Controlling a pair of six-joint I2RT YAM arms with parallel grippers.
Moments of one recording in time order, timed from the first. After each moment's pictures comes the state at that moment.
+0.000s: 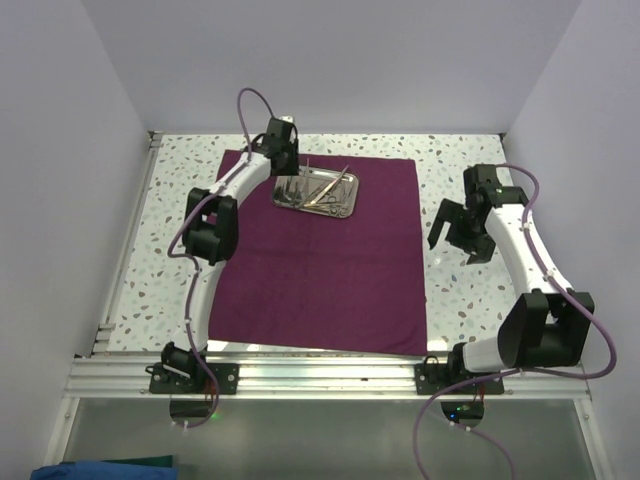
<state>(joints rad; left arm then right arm) -0.33 2.46 2.14 -0.49 -0.11 -0.28 0.00 1.41 1.22 -1.09 0.06 0.43</state>
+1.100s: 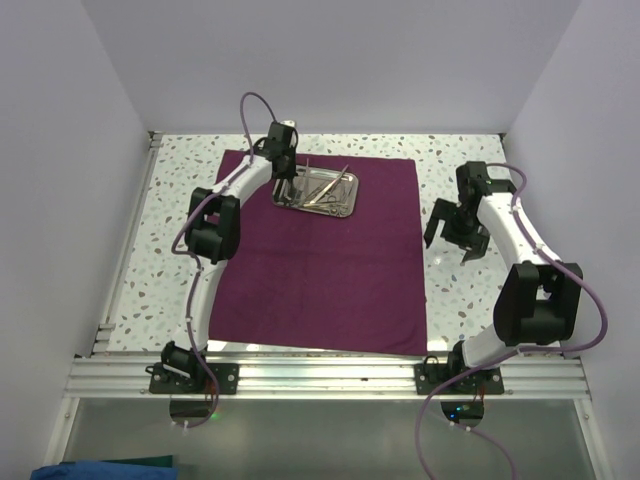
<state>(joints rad) -0.32 2.51 2.14 -0.45 -0.09 -0.27 0.00 1.55 1.24 -1.04 0.06 0.41</state>
